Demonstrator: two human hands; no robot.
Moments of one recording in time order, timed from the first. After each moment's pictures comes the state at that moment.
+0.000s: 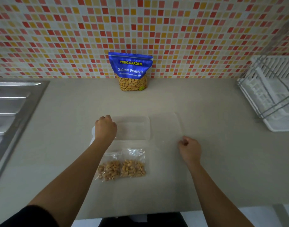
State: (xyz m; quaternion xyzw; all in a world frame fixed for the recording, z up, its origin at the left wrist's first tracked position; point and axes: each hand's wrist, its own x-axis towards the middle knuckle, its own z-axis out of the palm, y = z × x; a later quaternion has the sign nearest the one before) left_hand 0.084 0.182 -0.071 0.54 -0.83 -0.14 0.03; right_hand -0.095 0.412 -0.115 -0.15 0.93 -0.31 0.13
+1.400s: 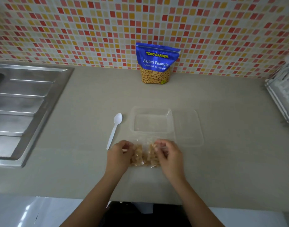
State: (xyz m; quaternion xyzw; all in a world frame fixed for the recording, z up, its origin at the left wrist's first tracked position) left_hand 0.180 0.283 -0.055 0.57 -0.67 -0.44 0.16; right_hand 0.050 0.379 -0.086 -0.34 0.77 -0.49 0.19
